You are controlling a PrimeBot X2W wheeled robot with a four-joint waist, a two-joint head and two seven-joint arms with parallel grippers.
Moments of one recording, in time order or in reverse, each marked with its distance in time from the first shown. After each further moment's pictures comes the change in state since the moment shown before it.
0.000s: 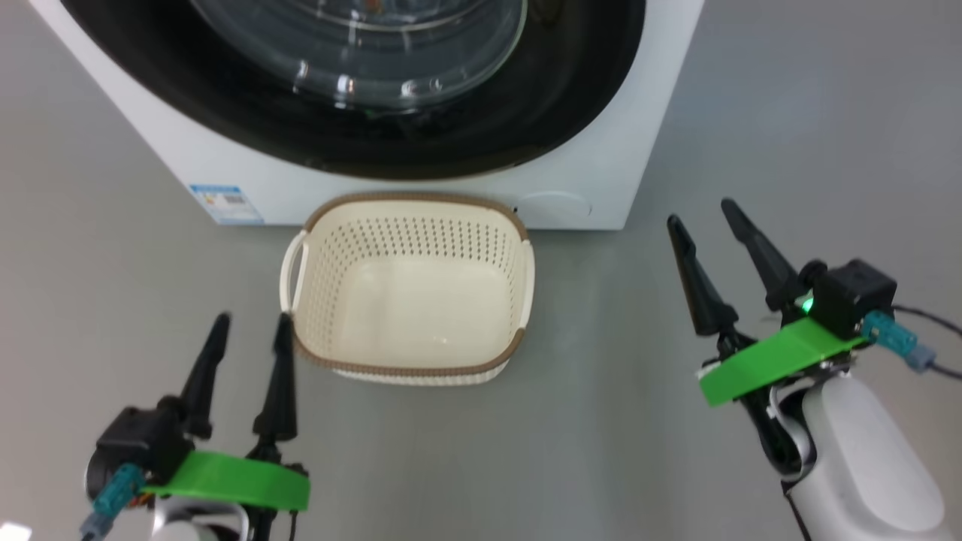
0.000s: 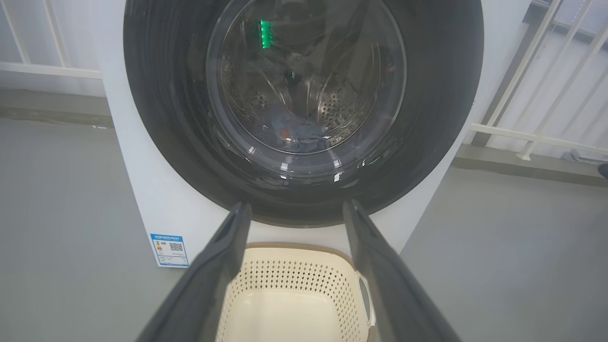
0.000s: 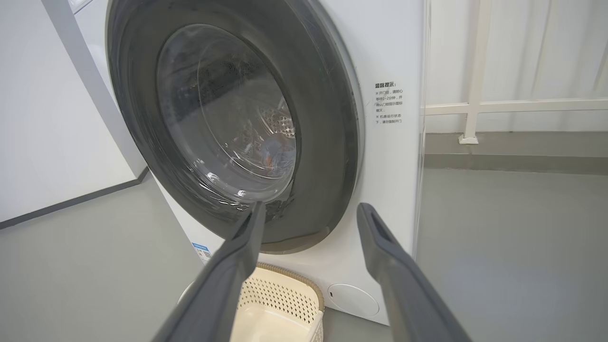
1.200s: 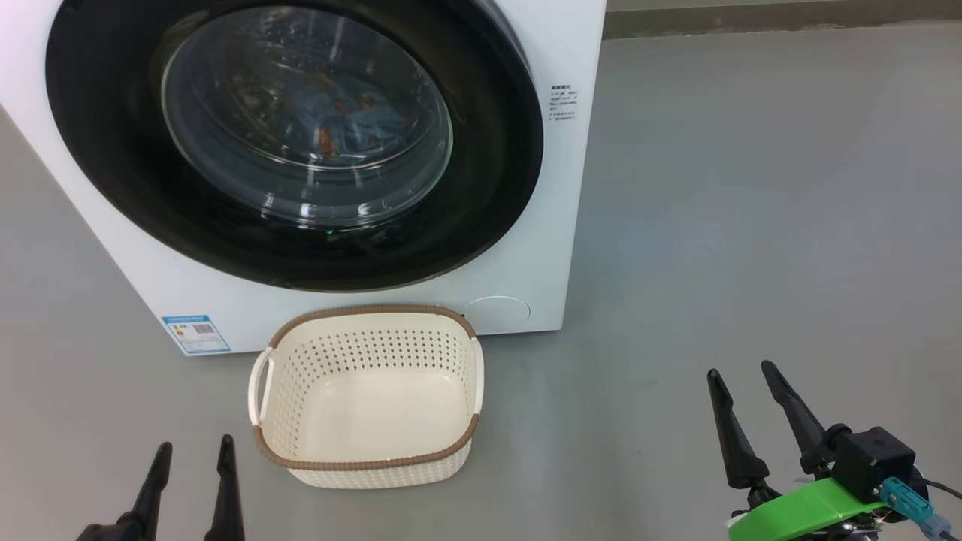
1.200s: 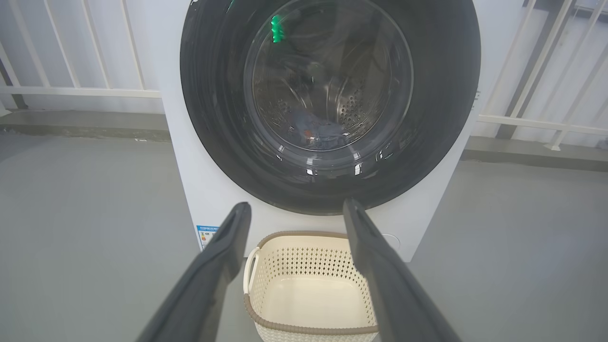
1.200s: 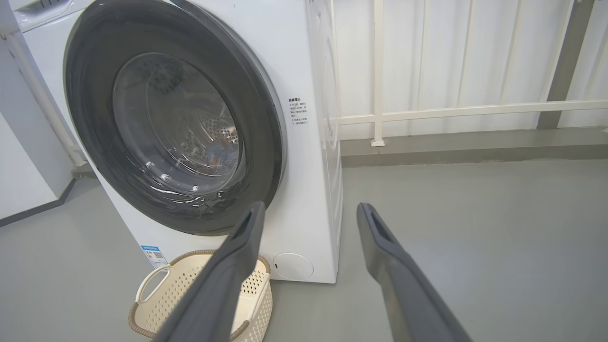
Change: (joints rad) left arm 0.246 -0.016 0.169 0.010 0.115 0.000 0.000; right arm 0.402 0.105 -0.171 -0.159 -0.139 0.000 0.000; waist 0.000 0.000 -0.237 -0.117
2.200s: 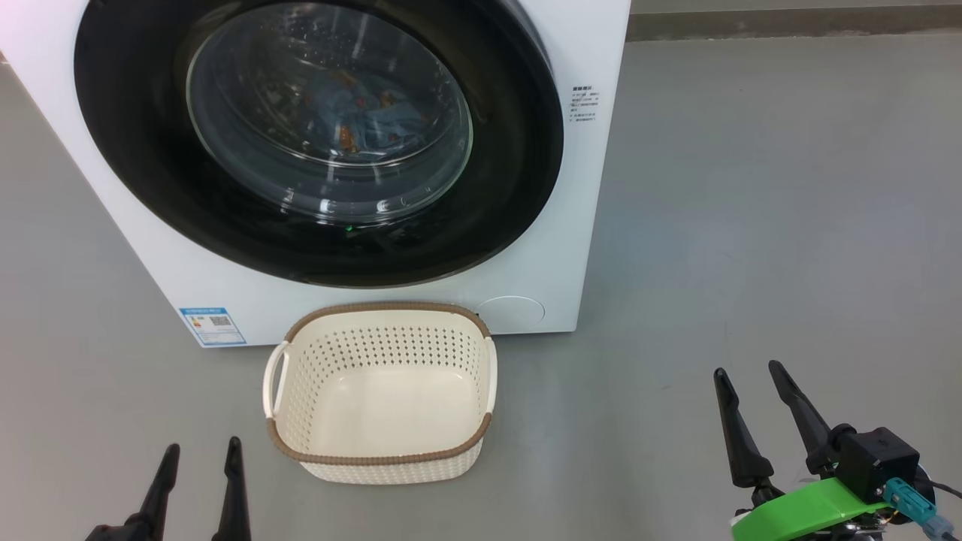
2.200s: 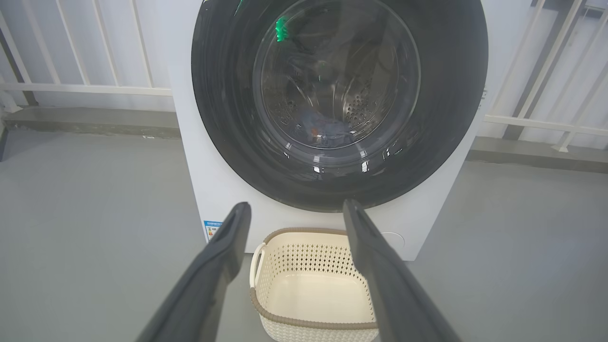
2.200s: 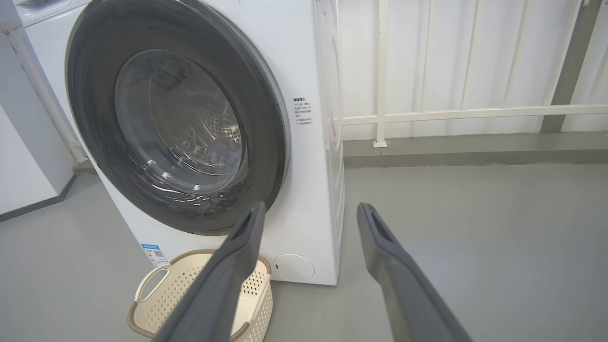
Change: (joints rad) left arm 0.004 -0.003 -0.010 -0.001 0.003 -0.001 0.000; right arm 0.002 0.017 -0.031 -0.001 -0.032 0.000 0.000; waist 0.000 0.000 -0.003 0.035
